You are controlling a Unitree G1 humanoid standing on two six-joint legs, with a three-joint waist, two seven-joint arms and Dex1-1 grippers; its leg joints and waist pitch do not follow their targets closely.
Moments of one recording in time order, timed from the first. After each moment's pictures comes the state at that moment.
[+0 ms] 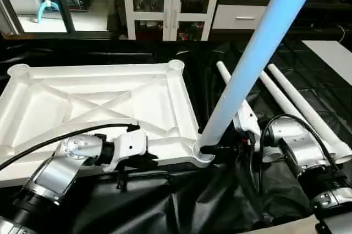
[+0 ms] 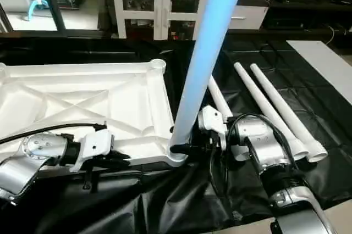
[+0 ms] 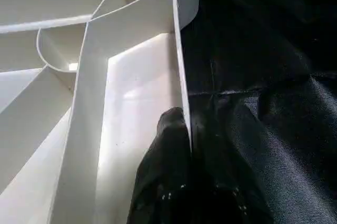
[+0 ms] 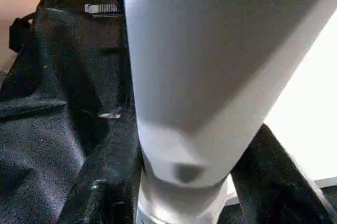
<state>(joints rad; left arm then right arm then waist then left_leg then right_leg) -0.30 0.61 -0.34 0.13 -0.03 0.09 -1.18 -0.52 -0.43 0.25 0.62 0.22 -0.23 1.42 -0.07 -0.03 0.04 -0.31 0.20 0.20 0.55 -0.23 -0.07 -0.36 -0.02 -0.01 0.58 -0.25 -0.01</state>
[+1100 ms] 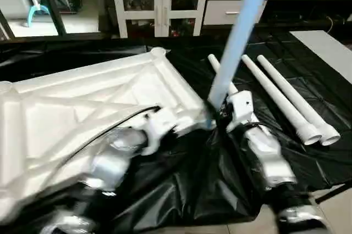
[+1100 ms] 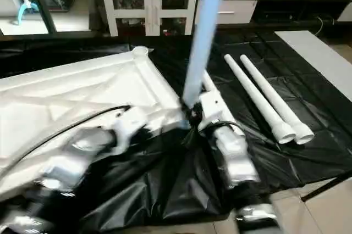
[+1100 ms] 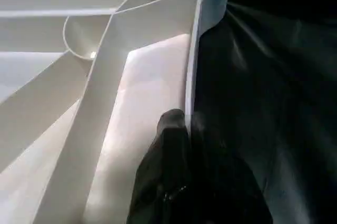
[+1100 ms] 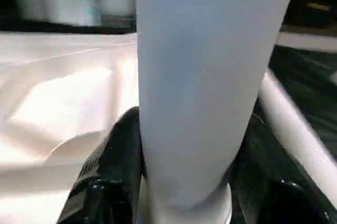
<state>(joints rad) -0.42 0.17 -0.32 0.16 0.17 0.53 -0.62 -0.44 -0.08 0.04 0.63 0.13 -0.16 0.24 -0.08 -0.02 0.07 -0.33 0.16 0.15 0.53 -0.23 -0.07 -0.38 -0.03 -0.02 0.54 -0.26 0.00</state>
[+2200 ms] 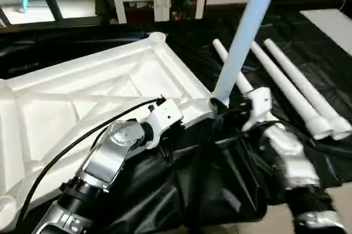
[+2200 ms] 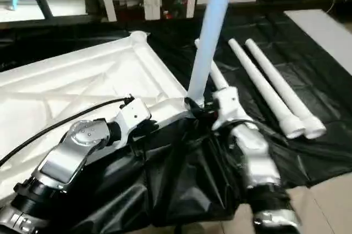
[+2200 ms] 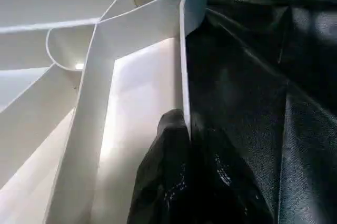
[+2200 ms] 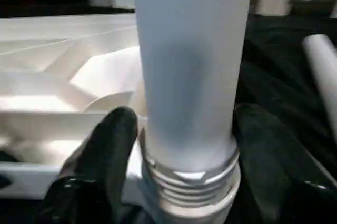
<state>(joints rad) -0.42 0.31 -0.33 0.06 0.10 0.45 -0.77 -0.37 -0.29 0.01 0.41 0.29 0.02 0.68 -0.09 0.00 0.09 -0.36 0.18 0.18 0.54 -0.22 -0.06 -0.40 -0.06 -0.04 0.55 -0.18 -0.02</state>
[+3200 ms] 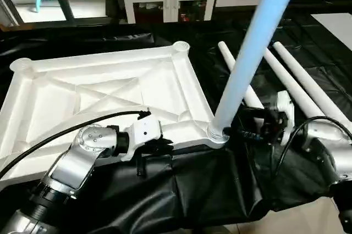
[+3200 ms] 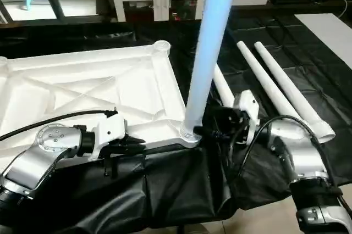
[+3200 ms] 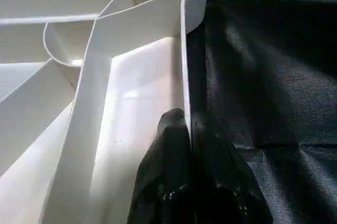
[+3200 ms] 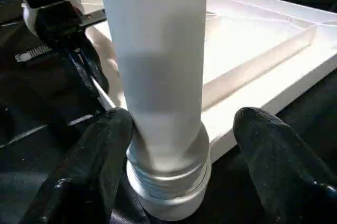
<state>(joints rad) -0.33 0.52 -0.32 0.05 -0.04 0.23 -1.07 -0.40 -0.55 0.05 0.40 0.39 0.05 1.26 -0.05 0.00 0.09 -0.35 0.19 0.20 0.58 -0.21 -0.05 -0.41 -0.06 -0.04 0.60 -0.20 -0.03</state>
